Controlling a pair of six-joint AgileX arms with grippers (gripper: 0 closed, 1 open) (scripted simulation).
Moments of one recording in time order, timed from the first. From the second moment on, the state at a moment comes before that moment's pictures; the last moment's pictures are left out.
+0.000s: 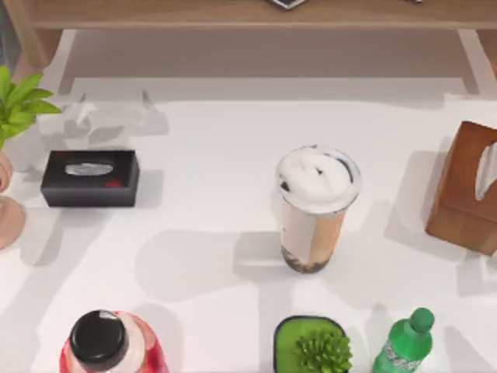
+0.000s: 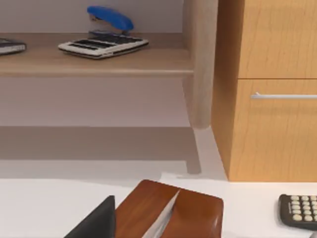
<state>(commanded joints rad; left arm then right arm) -0.32 1.15 1.03 0.08 -0.35 0.01 0.00 0.00 0.00 0.00 0.00 0.00</state>
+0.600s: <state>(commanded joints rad) -0.54 1.81 1.65 0.16 -0.50 0.02 0.00 0.00 0.00 0.00 0.00 0.00</state>
